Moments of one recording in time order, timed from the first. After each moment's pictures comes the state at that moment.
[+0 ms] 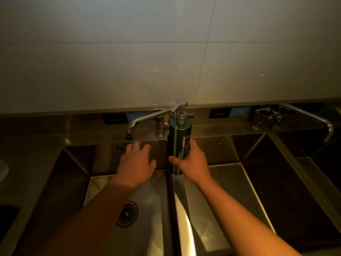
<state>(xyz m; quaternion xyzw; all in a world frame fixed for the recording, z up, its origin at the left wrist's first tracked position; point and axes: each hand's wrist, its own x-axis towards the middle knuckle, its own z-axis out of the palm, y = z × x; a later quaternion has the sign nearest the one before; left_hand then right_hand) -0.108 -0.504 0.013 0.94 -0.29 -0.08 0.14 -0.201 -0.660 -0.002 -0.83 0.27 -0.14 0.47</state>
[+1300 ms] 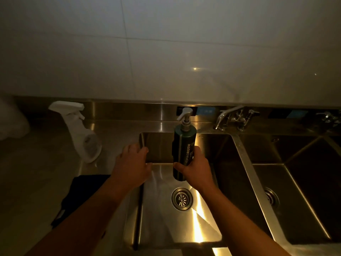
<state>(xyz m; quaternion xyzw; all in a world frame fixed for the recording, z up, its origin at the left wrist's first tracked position) -0.023 -0.195 0.013 0.95 -0.27 -0.07 0.12 -0.120 -0.375 -0.013 -0.83 0.27 -0.12 0.47</state>
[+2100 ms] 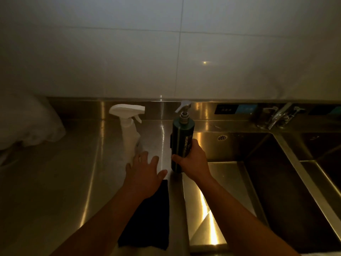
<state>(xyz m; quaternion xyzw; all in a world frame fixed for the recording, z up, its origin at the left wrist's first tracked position) 0.057 -0.065 -0.026 0.95 -0.26 -0.15 0.08 0.010 -0.227 -0.034 -0.81 0.27 -0.12 0.50</state>
